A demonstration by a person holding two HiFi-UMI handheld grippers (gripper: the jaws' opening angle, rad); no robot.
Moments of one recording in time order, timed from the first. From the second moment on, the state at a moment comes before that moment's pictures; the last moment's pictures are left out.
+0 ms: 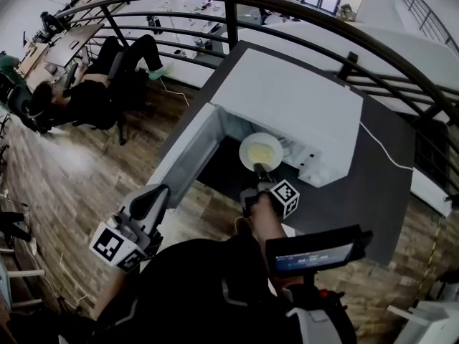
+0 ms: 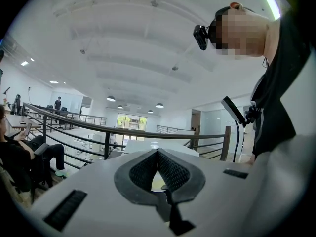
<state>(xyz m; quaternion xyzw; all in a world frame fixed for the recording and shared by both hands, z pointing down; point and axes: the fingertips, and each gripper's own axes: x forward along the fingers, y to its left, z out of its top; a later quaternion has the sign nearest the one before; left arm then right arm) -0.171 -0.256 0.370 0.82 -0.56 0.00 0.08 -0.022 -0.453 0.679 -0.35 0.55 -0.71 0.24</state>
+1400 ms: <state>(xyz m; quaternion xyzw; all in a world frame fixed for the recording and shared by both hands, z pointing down) -0.131 -0.243 0.372 0.89 -0.45 -0.03 0.08 0.005 -0.324 0.568 -0.30 0.61 -0.69 0.25</state>
